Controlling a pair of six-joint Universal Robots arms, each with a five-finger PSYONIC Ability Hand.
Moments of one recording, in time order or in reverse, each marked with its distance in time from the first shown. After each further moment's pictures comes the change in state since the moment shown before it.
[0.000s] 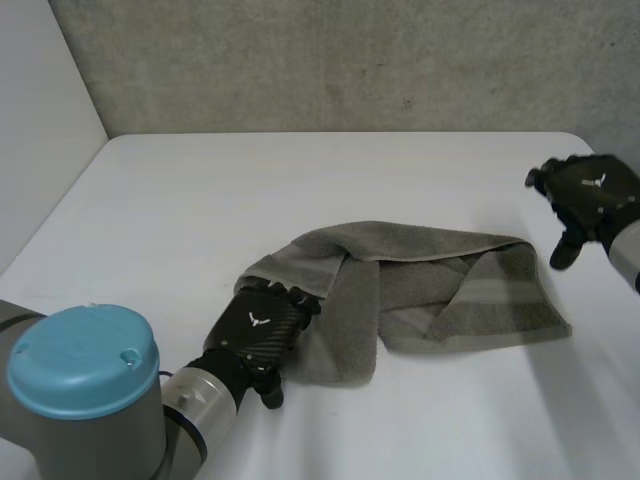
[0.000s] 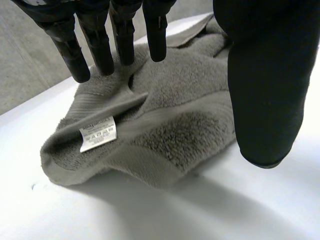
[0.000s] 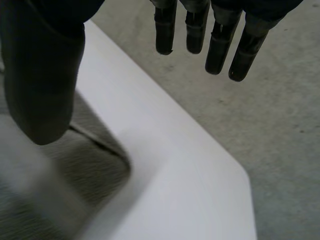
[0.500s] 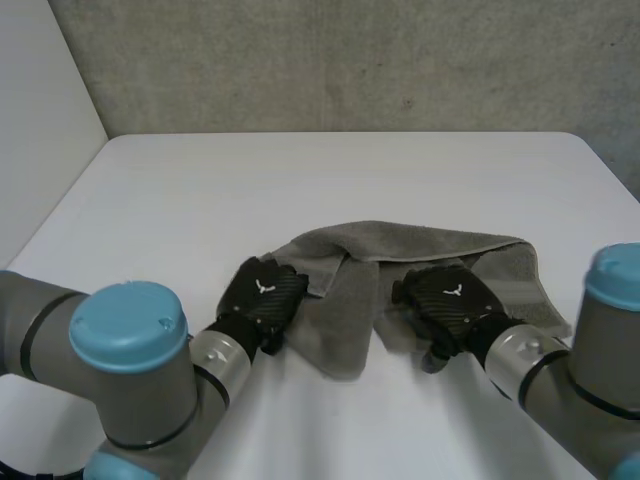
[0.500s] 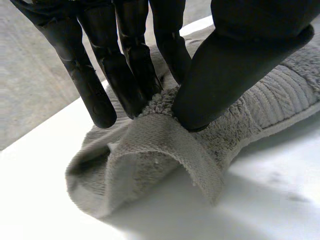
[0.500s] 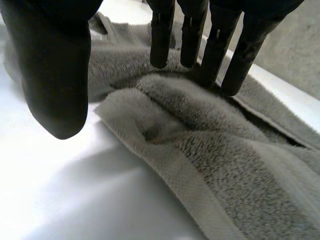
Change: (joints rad) left arm 0.049 -0.164 0.111 0.156 -0.002 0.087; right arm 0.317 0.138 0.183 -0.106 -0.056 0.192; left_hand 0.856 0.885 0.882 0.886 0.858; right_hand 0.152 0.153 0.157 0.172 0.154
